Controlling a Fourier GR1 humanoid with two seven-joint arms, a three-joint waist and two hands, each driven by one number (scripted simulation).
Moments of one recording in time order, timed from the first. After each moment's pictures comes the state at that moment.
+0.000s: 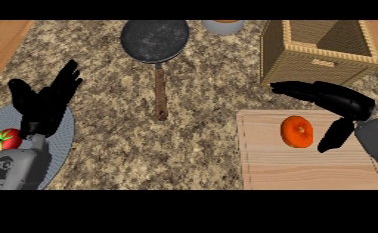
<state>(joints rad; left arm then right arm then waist) -0.21 0.39 -0.01 -1.39 0.21 0.08 0.20 -0.45 -0.69 0.35 -1.12 0.46 0.43 -0.70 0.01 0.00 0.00</state>
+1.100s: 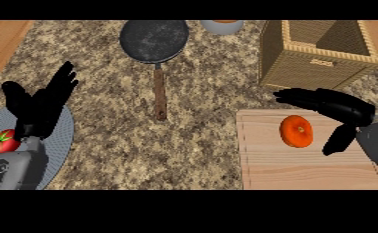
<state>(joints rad) -0.19 0.36 0.06 -1.40 0.17 0.02 0.21 -0.44 -0.69 0.38 -1.03 0.55 0.36 -0.84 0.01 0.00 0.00</state>
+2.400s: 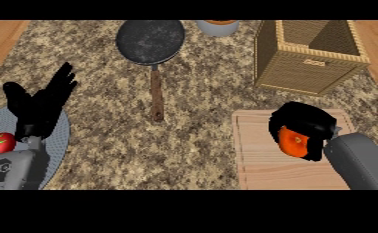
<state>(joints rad) -0.20 0.31 0.12 -1.37 0.11 -0.02 0.20 -0.37 -0.52 0.37 -1.08 0.86 0.24 -0.75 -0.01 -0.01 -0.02</state>
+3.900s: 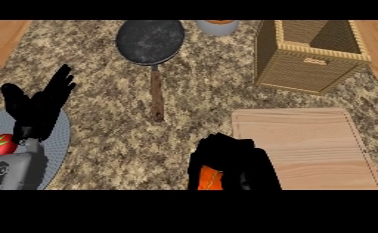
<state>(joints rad) -0.18 0.31 0.13 -1.38 0.11 -0.03 0.21 -0.21 0.00 0.75 -2.13 0.94 -0.10 0.77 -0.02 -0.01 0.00</state>
